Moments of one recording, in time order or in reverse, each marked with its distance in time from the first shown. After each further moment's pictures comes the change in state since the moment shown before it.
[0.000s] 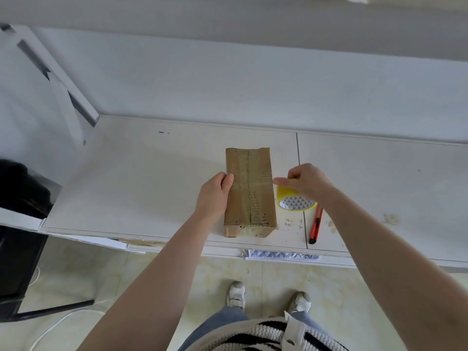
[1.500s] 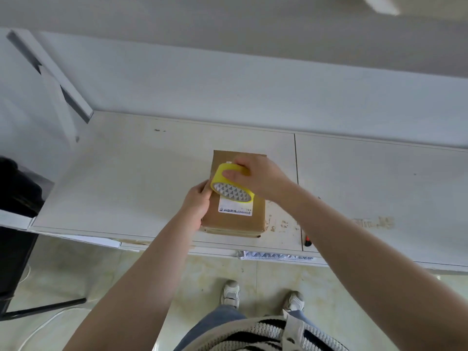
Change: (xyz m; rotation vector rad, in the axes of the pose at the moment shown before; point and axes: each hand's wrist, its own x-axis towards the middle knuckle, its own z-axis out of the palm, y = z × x) left_hand 0.009 -0.023 -0.007 -0.439 -0.019 -0.352; right_hand -0.019 -0.107 0.015 0.030 -0.060 -0.379
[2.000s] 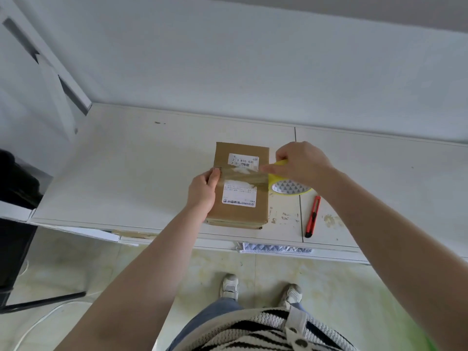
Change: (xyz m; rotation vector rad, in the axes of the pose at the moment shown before) left_hand 0.004 -0.008 0.008 0.178 0.111 0.194; right_hand -0.012 0.049 -0.039 -0.390 0.068 0.200
